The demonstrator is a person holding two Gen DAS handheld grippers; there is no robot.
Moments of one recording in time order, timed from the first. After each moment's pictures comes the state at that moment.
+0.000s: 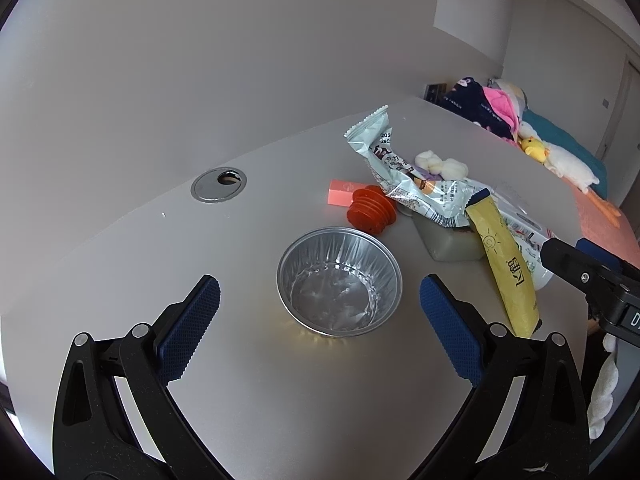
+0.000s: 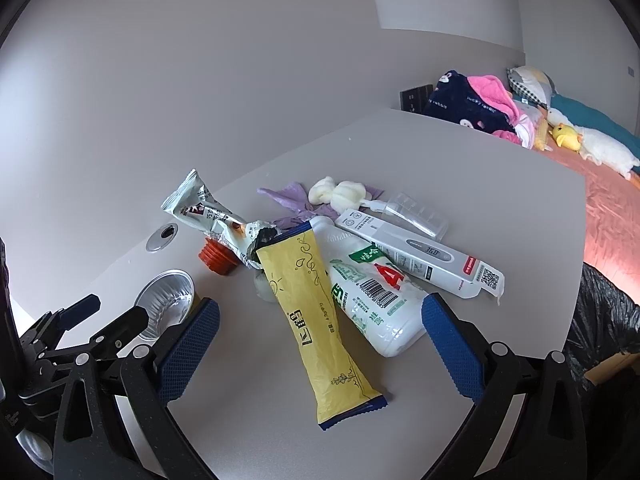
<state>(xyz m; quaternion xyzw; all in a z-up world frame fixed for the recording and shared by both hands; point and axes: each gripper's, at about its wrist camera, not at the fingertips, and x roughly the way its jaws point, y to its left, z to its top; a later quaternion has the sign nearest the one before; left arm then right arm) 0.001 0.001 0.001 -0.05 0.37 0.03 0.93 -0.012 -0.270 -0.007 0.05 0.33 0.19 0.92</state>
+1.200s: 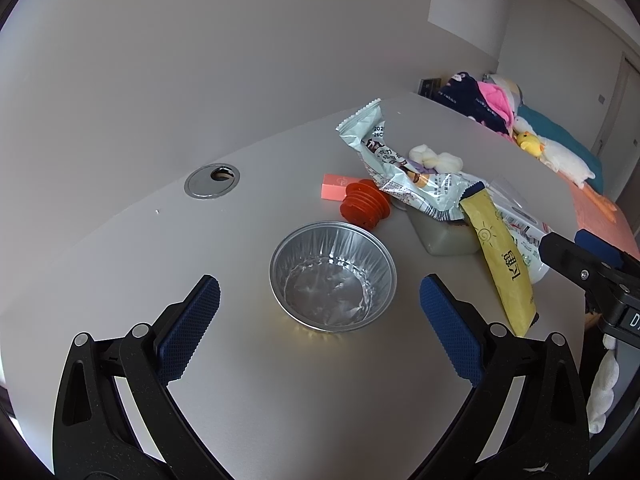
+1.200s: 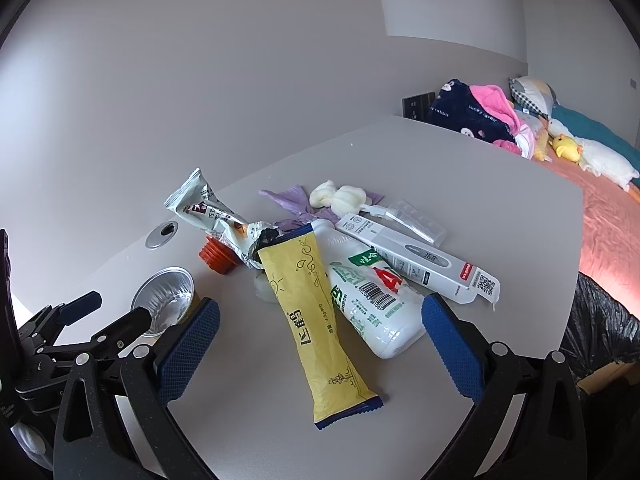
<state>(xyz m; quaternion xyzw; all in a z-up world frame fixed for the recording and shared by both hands) -0.002 -0.001 0.000 -0.05 0.38 0.02 0.92 -0.016 -0.269 -0.004 0.04 0.32 0.19 0.93</state>
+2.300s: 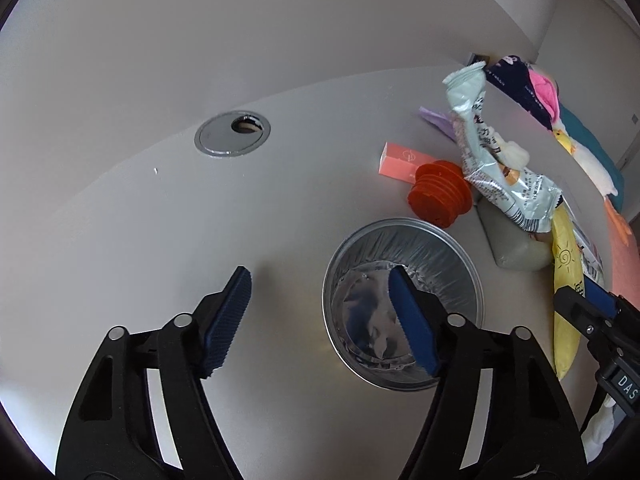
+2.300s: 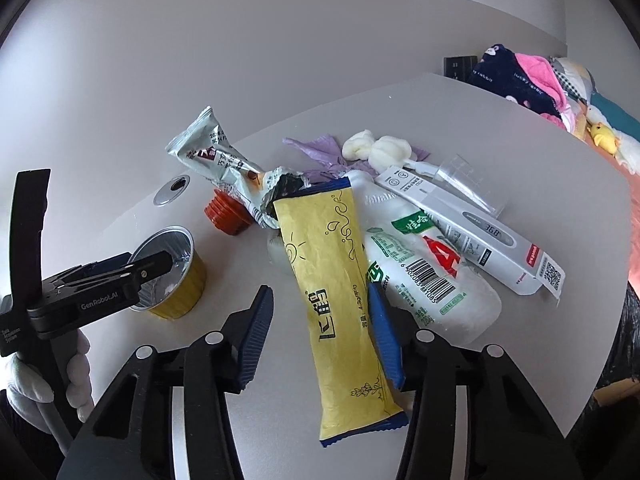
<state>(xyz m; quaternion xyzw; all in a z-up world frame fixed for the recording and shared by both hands) 0.048 0.035 -0.037 -0.10 0.46 0.06 0.88 0.016 -0.243 -0.043 0.01 0.39 0.25 0.88</state>
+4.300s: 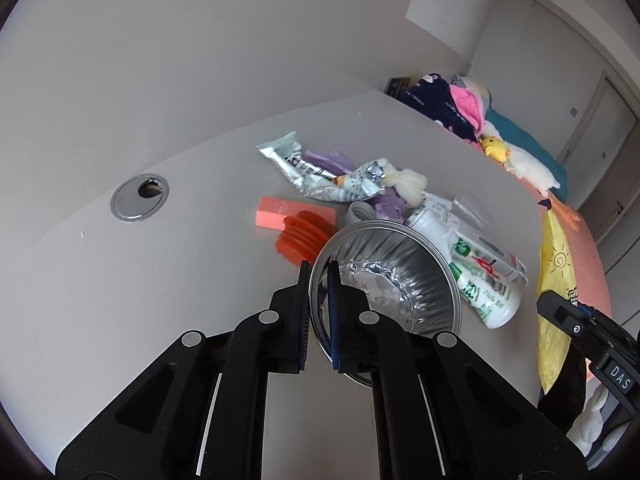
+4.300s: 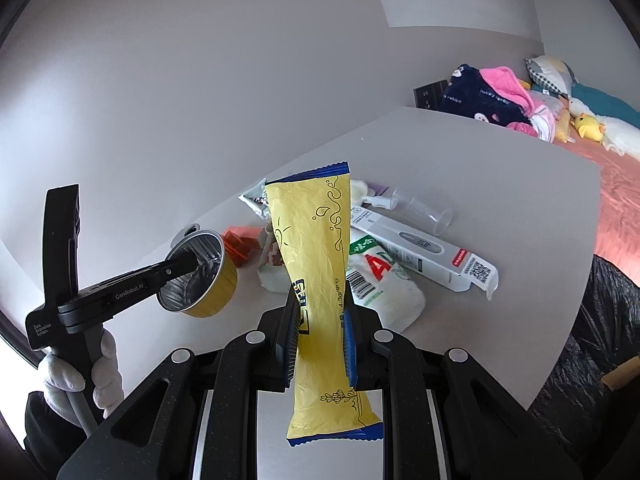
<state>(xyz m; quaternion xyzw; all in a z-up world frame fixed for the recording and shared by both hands) 0.046 -0.013 0.007 -0.09 0.39 -0.06 0.91 -0.021 -0.314 -0.015 0.09 0.32 0.24 0.91</state>
